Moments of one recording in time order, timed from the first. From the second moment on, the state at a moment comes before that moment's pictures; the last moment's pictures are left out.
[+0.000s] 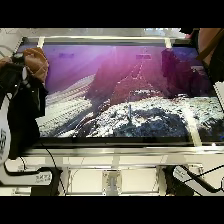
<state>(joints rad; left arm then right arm) 0.03 -1.43 1.42 1.95 -1.07 -1.77 -0.57 -1.11 1.85 -0.95 1.62 1.33</state>
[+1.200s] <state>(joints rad) -0.48 -1.37 1.47 1.75 -0.78 -1.83 -0.57 -1.25 1.57 -0.99 1.58 1.25</state>
